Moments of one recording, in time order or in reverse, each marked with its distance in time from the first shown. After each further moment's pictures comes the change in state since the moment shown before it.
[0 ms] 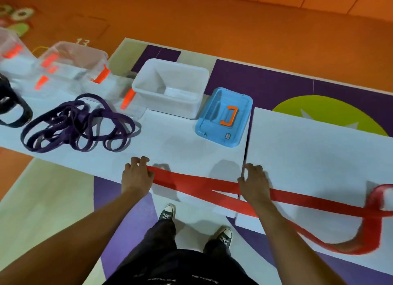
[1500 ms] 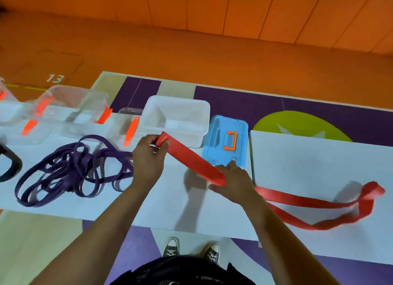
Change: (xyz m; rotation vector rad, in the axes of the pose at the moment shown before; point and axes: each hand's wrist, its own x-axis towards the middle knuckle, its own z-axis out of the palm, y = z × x) left_hand 0.077 0.037 -0.151 -0.852 0.275 0.244; right_hand -0.001 -0.166 -0.023 -0.279 -0.050 -0.241
